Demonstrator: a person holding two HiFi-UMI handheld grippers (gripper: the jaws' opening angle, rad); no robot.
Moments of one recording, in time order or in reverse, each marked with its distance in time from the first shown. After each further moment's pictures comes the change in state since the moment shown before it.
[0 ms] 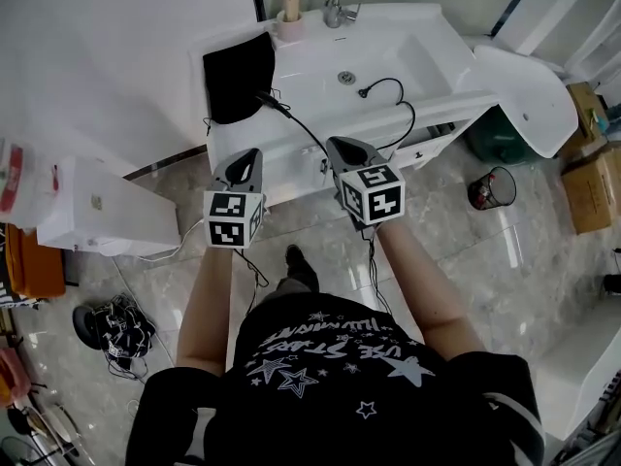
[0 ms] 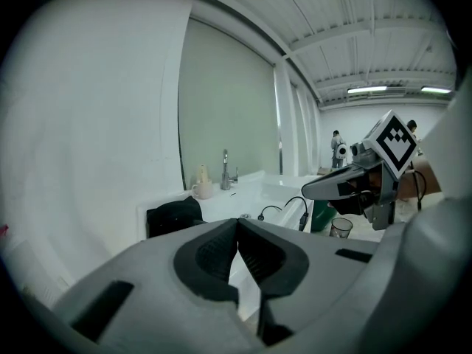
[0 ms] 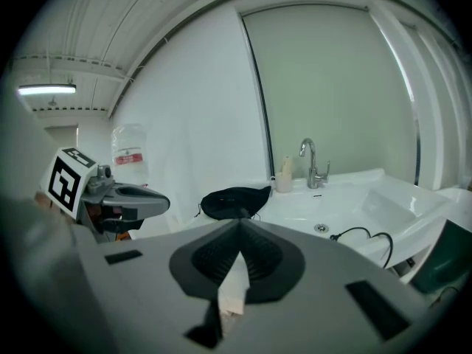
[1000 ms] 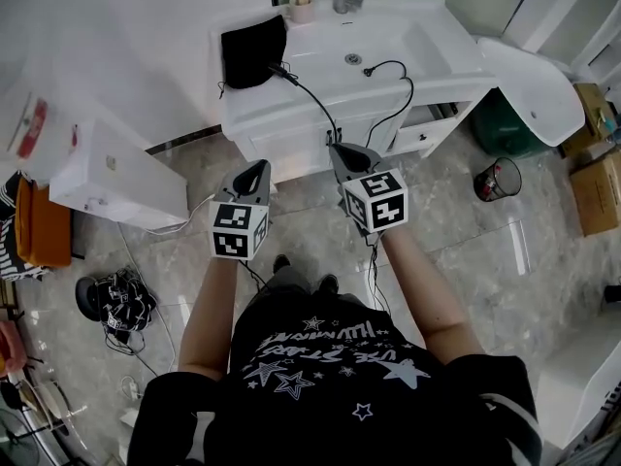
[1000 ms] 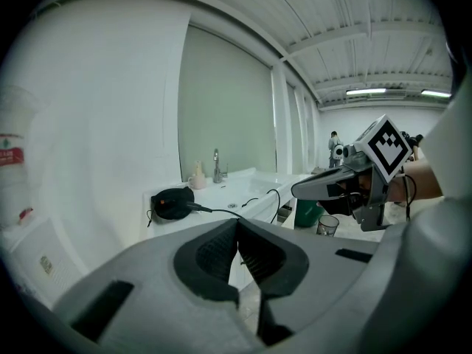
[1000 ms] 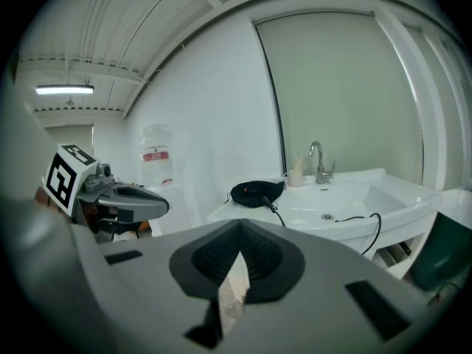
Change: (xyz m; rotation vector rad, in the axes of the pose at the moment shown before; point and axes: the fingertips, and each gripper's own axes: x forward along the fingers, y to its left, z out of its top) left arm -0.120 -0.084 -0.036 -0.027 0.017 0.006; right arm -0.105 0.070 -0.045 -0.040 -0.010 0.068
